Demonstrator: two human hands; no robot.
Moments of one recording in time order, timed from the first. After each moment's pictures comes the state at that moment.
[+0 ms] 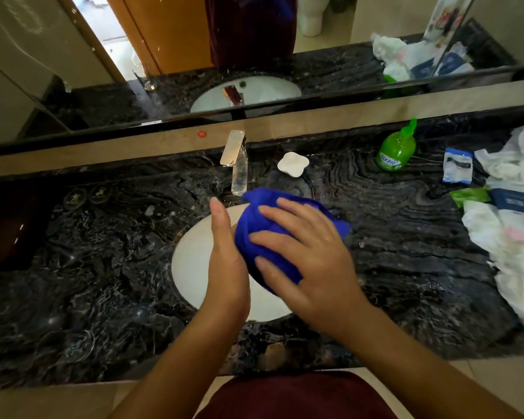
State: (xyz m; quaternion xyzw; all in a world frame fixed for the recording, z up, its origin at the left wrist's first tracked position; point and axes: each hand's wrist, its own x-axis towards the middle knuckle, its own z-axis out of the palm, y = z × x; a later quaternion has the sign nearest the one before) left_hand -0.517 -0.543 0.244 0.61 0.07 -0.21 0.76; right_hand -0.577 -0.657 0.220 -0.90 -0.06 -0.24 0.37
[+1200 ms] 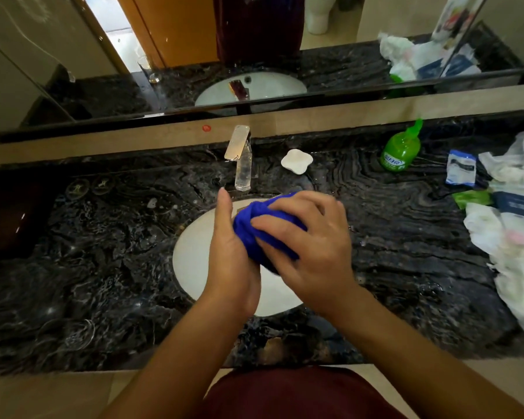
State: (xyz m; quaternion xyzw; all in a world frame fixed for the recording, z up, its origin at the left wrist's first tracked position) left_hand -0.517 -0.542 0.255 0.51 0.14 -0.25 0.81; right_hand -0.558 -0.653 0.214 -0.87 -0.06 -0.39 0.29
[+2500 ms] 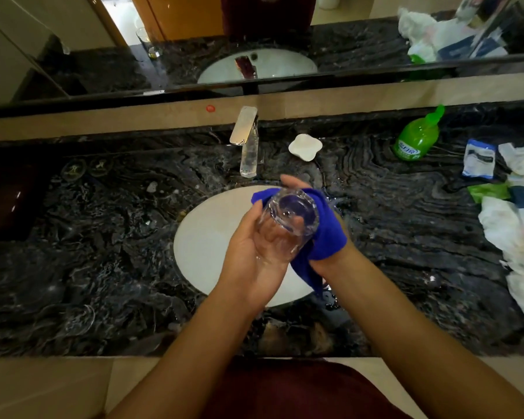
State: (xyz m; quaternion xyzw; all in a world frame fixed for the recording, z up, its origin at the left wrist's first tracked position) left_hand -0.501 -0.545 0.200 0.38 0.22 -0.32 0.84; right_hand -0.506 -0.660 0.164 -0.39 0.28 -0.02 0.88
